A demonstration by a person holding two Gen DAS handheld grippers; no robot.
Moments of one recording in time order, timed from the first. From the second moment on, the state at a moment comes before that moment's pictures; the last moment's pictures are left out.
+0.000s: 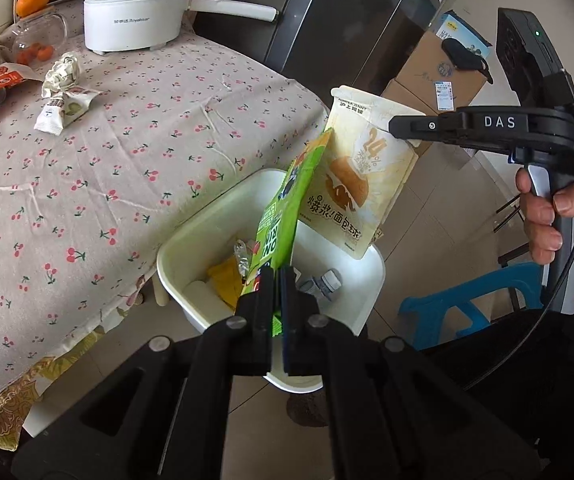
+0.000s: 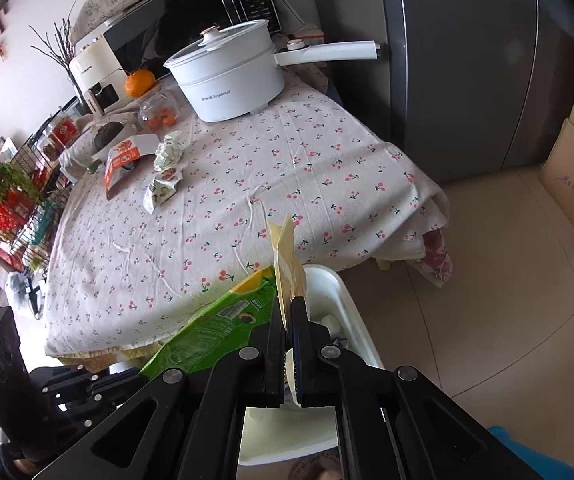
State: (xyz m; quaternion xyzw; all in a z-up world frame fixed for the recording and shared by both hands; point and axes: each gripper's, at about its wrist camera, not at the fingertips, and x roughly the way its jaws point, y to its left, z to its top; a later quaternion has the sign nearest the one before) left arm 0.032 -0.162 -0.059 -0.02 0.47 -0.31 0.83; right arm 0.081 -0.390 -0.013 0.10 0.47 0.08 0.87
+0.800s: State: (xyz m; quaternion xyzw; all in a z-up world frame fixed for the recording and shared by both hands) left arm 0.070 -0.060 -0.030 -0.02 0.46 -0.15 0.88; right arm 0.098 -0.377 0.001 0.11 0.45 0.06 0.88
